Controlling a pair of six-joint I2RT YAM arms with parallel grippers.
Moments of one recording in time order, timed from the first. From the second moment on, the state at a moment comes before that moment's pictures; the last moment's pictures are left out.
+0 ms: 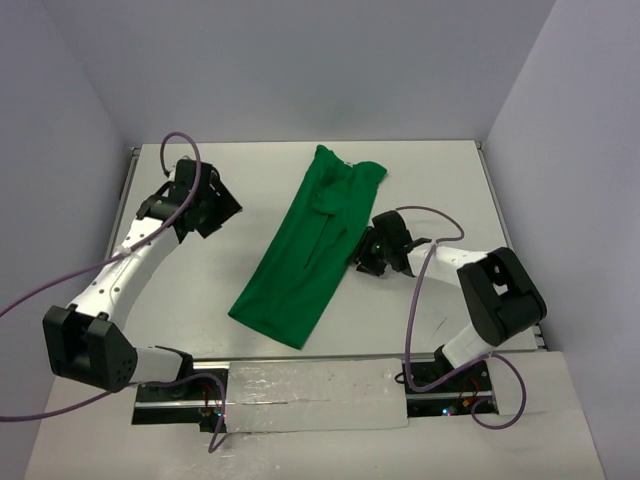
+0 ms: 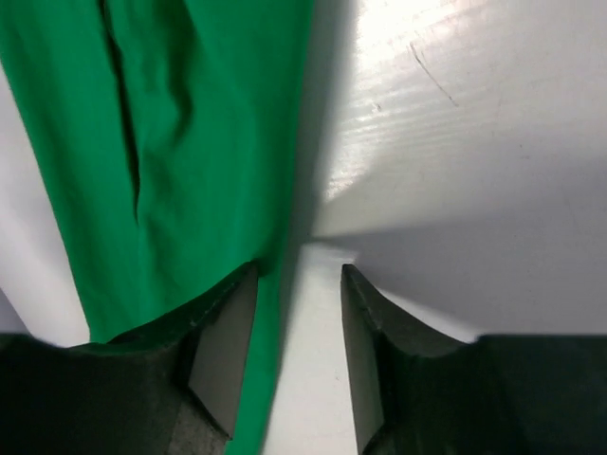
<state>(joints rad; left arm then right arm) -0.32 1.35 1.21 -0.70 -0.16 -0.90 0.43 1.56 0.70 -0.03 -0.13 0.92</state>
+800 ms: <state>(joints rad) -0.49 2.41 2.15 -0.61 -0.10 -0.41 0.28 0.94 0.63 -0.31 -0.04 0.80</state>
